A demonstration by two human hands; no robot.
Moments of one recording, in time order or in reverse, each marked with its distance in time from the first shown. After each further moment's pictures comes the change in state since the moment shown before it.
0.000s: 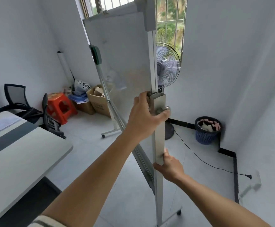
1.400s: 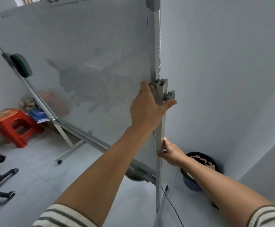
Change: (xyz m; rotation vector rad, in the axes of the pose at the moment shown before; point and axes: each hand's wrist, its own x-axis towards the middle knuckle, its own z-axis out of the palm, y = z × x) left_hand 0.628 -0.052 0.376 0.233 0.183 -0.050; right_hand 0.678 0.254 -0.266 0.074 -0.219 -0.075
